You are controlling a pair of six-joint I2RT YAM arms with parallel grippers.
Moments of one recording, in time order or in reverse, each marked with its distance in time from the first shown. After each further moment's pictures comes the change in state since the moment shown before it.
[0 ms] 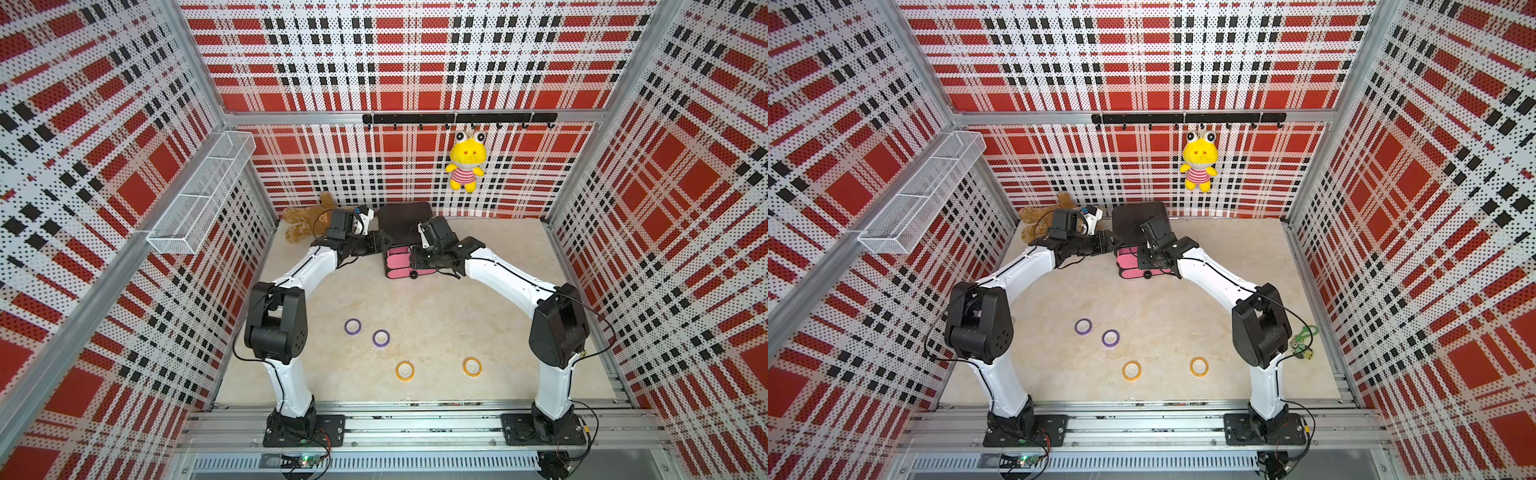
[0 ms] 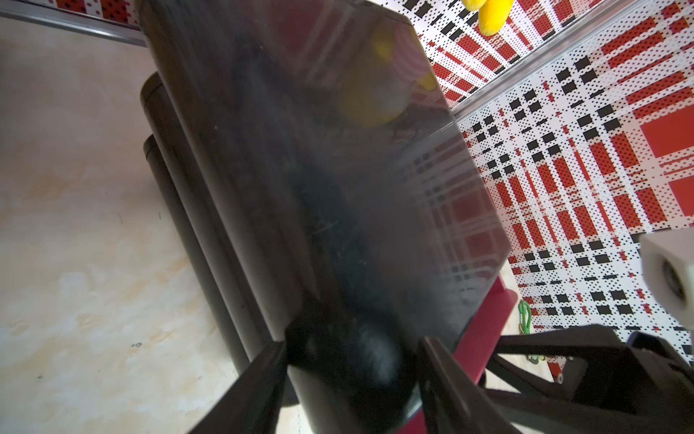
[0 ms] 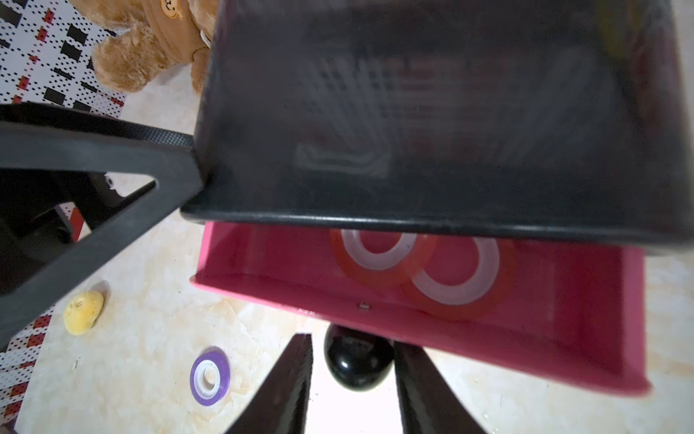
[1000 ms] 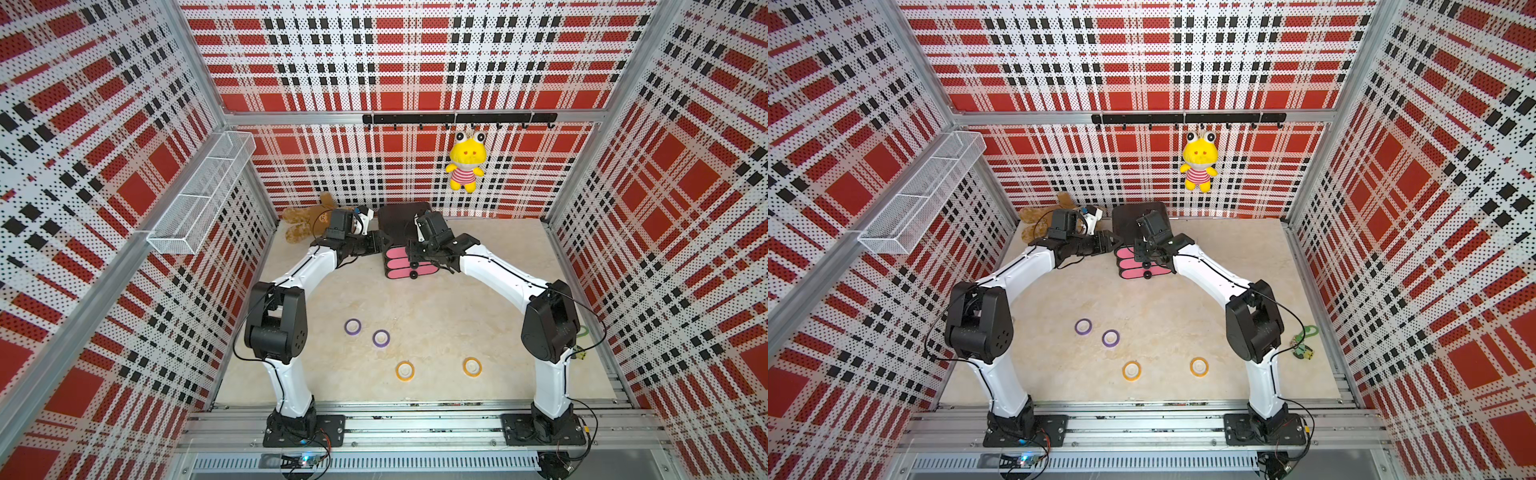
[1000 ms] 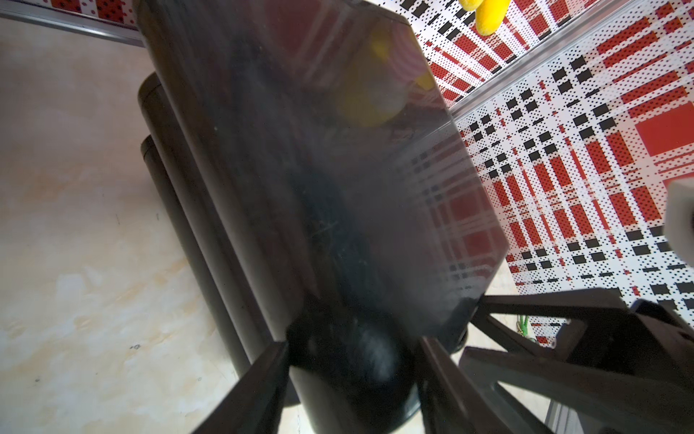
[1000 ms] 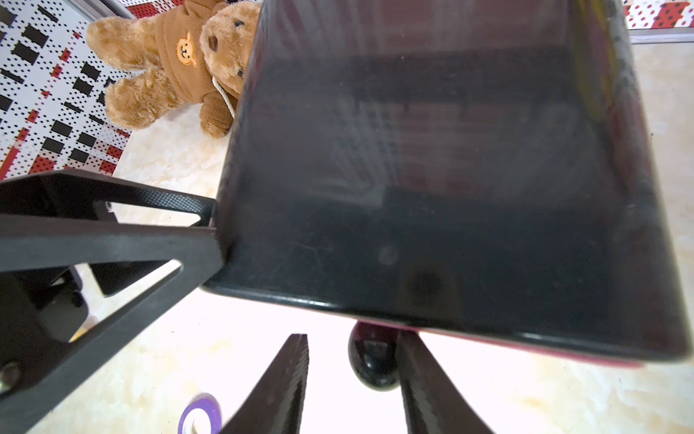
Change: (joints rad) left arm 0.004 0.003 0.000 0.003 0.013 0.003; right arm -0.001 0.058 0.063 0.064 0.052 -0.031
